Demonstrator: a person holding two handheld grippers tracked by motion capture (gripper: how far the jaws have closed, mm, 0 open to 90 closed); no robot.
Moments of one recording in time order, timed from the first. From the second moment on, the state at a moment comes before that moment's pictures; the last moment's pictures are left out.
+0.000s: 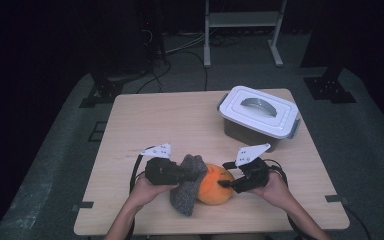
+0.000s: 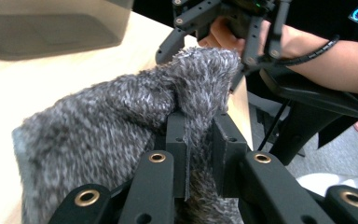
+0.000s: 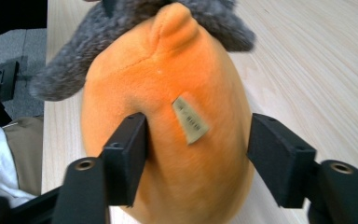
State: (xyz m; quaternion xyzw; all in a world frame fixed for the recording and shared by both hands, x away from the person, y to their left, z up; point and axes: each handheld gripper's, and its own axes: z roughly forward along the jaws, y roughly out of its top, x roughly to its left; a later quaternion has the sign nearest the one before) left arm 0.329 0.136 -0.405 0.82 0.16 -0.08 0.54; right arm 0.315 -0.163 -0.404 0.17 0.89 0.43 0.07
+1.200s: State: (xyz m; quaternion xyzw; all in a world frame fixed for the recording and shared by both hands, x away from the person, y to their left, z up) left arm 0.322 0.129 -0.402 0.83 0.16 -0.03 0.54; right arm 0.317 -0.178 -0.416 0.13 0.89 0.44 0.02
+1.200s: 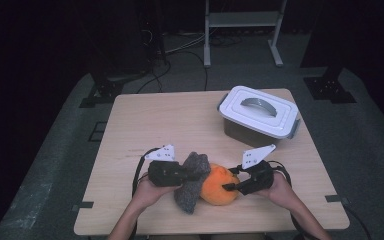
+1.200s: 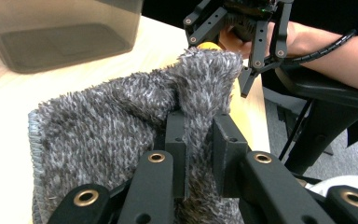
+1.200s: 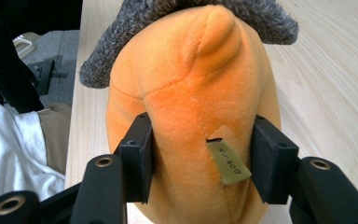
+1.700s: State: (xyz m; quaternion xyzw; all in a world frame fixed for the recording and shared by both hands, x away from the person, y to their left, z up) left arm 0.317 0.114 -0.394 0.82 0.15 0.00 0.56; right arm 0.305 -0.158 -0.415 0.10 0.90 0.43 0.04
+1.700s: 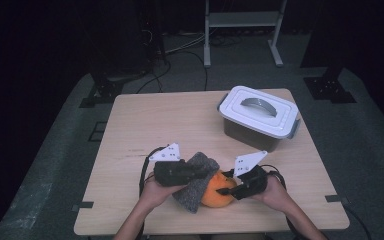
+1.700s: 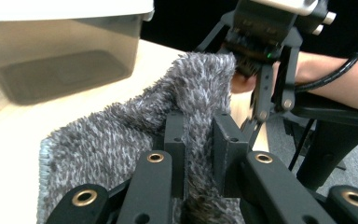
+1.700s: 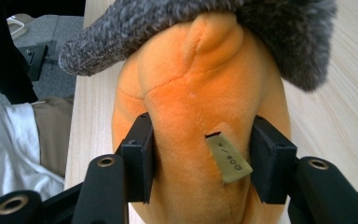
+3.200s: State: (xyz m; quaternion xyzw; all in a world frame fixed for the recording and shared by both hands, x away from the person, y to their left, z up) left arm 0.315 0.111 -0.395 0.81 0.16 -0.03 0.56; right arm 0.297 -0.163 -0.406 0.08 0.90 0.42 0.06
